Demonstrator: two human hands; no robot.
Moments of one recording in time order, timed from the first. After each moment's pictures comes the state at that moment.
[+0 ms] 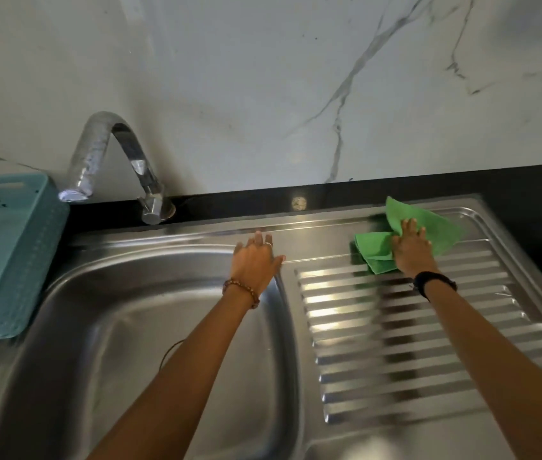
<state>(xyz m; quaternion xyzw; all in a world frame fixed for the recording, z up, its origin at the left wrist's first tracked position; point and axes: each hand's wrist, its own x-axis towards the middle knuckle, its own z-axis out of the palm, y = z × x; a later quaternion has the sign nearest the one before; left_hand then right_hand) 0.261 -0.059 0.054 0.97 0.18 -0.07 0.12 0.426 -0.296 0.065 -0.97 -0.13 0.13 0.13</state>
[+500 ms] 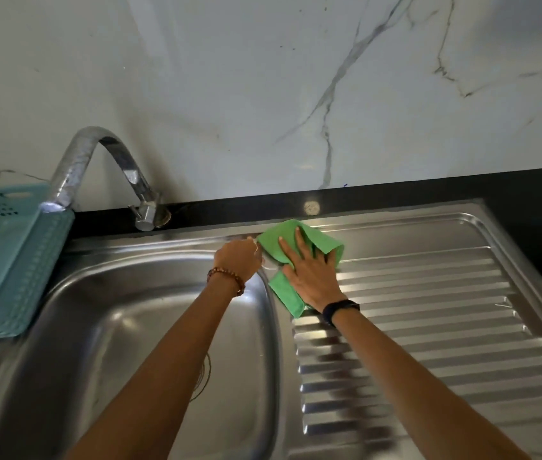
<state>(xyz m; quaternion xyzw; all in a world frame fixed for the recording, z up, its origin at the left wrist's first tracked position) 0.272 -0.059 0.082 0.96 0.26 -0.07 0.11 0.342 -0.197 0.042 -0.91 -0.40 0.13 0.07</state>
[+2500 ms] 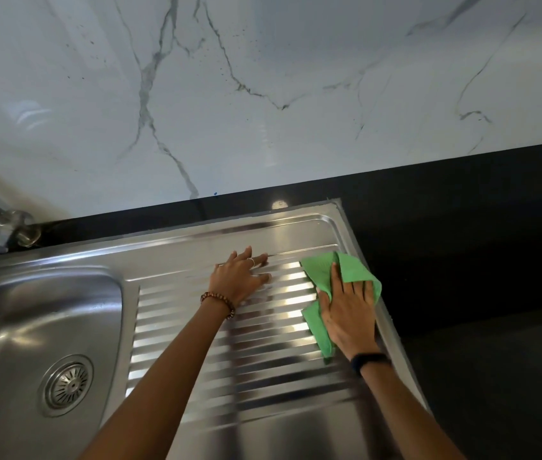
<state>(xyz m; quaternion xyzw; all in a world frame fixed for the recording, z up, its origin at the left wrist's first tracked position) 0.398 -0.283 0.063 0.97 0.17 -0.12 0.16 0.444 -0.505 0.053 -0.97 -0.22 0.09 0.07</state>
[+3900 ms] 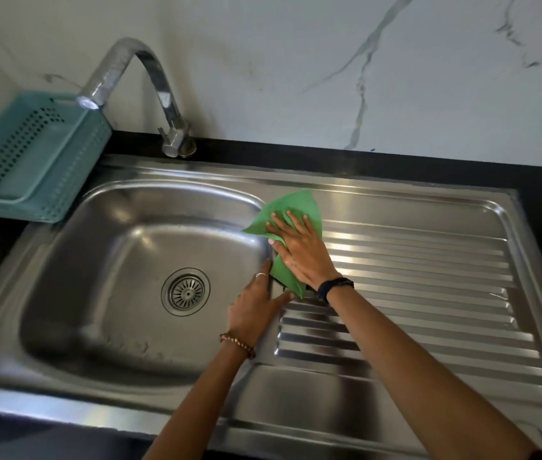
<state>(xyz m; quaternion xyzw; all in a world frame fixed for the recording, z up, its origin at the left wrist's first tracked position) 0.162 -0.206 0.055 0.82 0.42 -0.01 0.39 0.310 -0.227 0.037 -0.80 -0.58 0.10 0.12</state>
